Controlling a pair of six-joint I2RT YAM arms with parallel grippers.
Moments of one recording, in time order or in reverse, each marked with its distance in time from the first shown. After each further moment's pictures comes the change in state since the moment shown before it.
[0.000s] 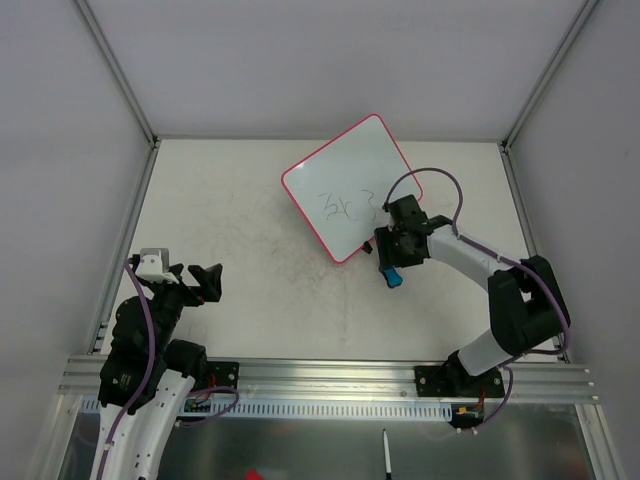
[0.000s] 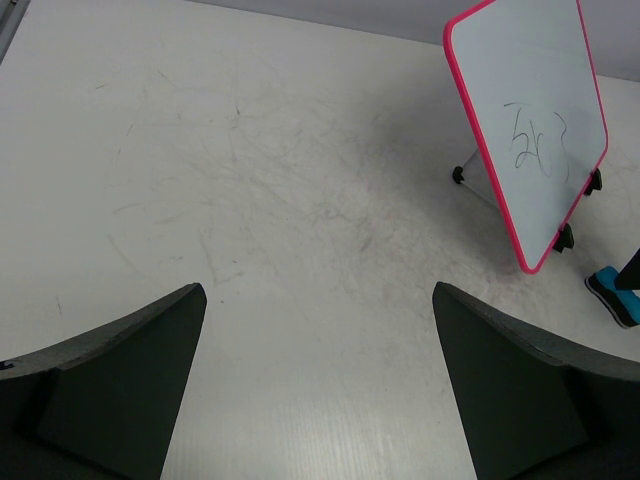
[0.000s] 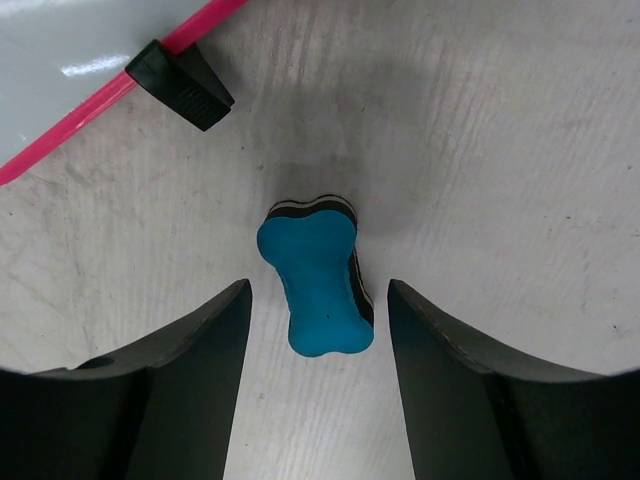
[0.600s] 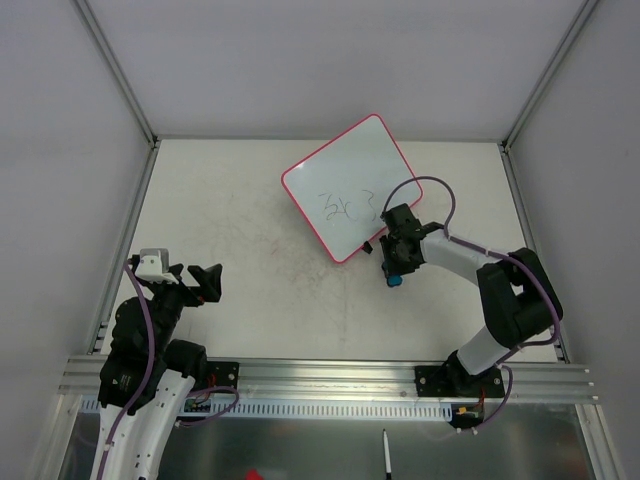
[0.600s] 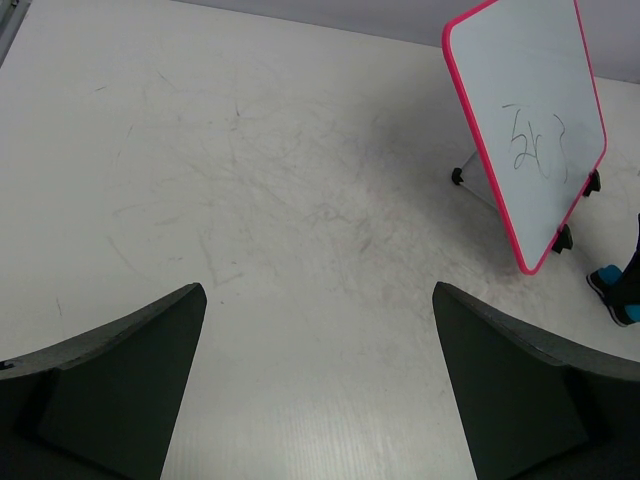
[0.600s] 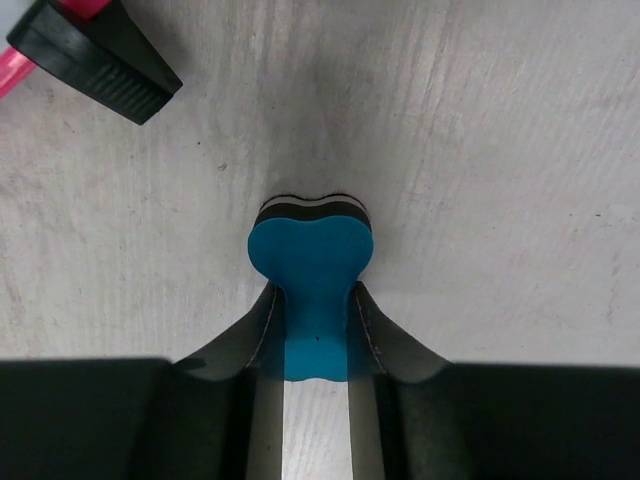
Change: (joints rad) left arm 0.000 -0.005 0.000 0.000 0.000 0.000; right arm 0.022 0.061 -0.061 0.063 0.048 0.019
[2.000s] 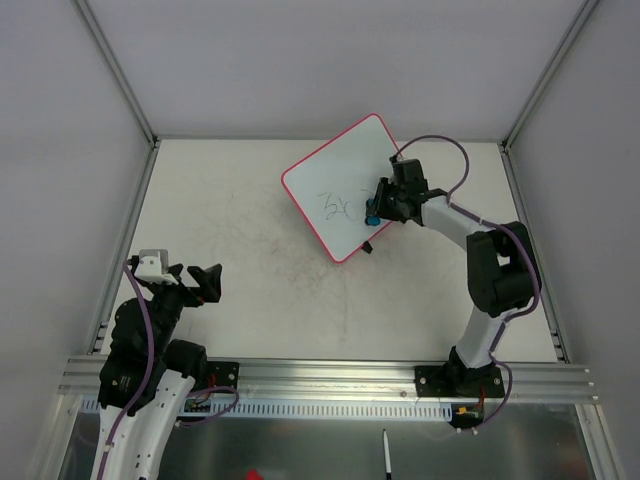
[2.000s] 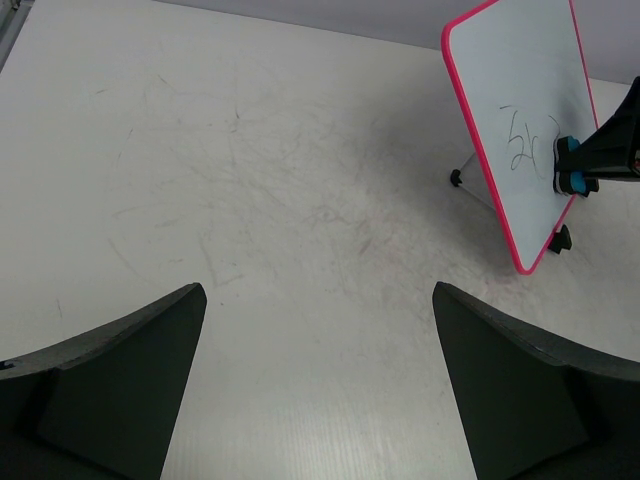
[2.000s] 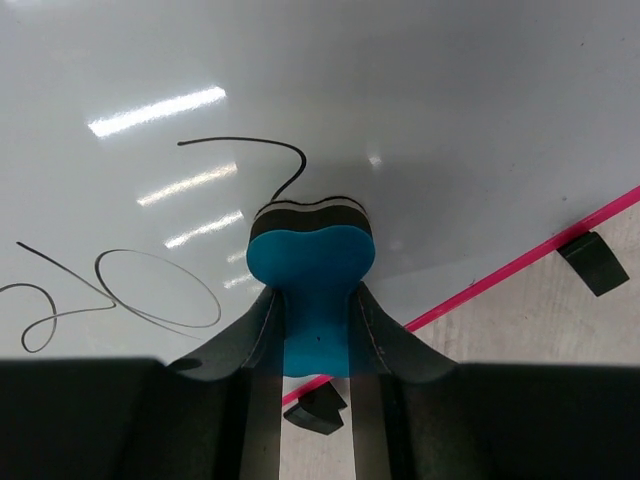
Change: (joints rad) left arm 0.000 -0.007 0.000 0.000 0.001 0.001; right arm -0.136 0.214 0.331 0.271 -0.186 0.177
